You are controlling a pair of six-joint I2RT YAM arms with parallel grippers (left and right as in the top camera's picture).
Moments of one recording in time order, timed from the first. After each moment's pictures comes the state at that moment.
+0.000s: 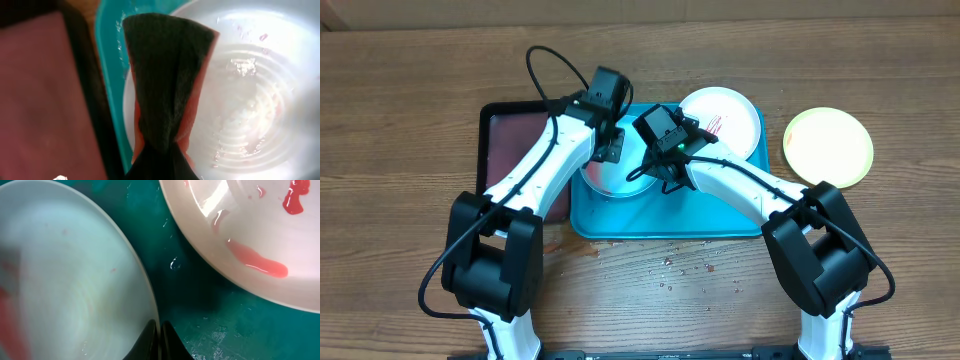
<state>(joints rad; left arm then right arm) -0.36 1.94 1.50 -0.85 -0.22 -0.16 0.63 2.02 1.41 -0.58 0.14 0.90</state>
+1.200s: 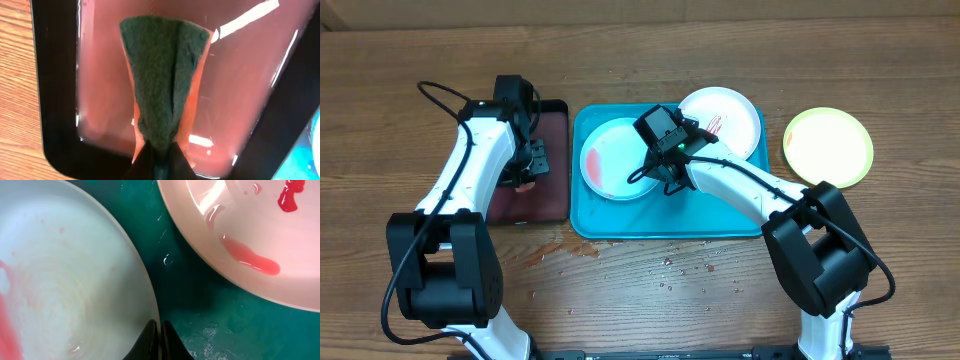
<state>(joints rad) -0.02 1.85 1.38 -1.03 -0.17 -0.30 0.63 2.02 1.41 -0.61 0.14 0.86</state>
